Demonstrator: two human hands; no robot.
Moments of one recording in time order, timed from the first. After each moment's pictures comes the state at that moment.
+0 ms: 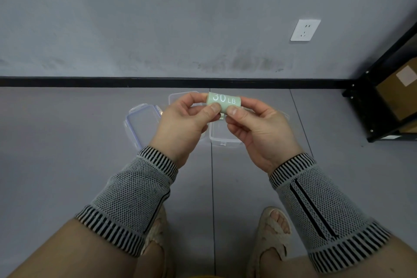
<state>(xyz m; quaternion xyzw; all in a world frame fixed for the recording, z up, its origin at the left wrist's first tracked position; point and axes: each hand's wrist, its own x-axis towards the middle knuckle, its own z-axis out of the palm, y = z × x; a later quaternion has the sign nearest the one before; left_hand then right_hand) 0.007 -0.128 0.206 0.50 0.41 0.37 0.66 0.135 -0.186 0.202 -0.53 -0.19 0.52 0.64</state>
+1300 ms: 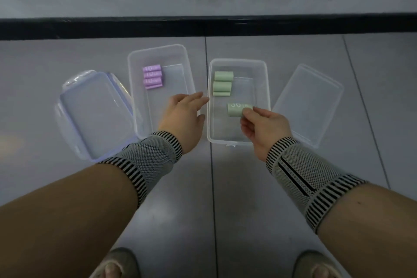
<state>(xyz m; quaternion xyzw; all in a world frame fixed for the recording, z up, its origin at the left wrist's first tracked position) 0.090 0.075 -0.113 0.84 0.48 -0.01 0.26 0.241 -0.004 -0.118 -0.68 0.04 0.47 0.56</state>
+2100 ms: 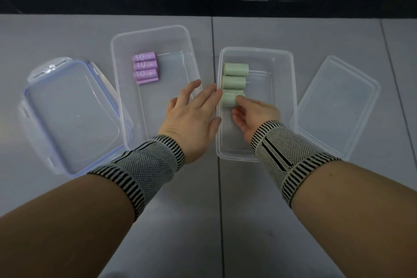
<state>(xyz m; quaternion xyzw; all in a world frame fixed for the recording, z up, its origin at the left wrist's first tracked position) 0.096 0.110 -0.175 0.90 0.40 -0.04 0.19 0.243 0.074 -0.212 -0.71 0.10 0.47 0.52</state>
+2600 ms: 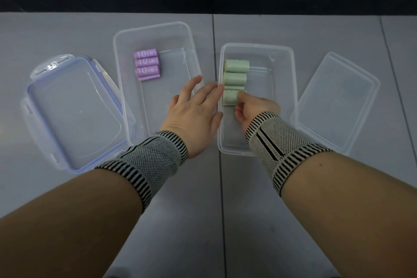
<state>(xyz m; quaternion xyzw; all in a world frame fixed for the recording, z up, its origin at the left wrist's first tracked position) 0.095 0.108 -0.176 0.89 0.40 -0.04 0.19 0.247 0.078 -0.227 -0.77 0.04 0.46 0.45</state>
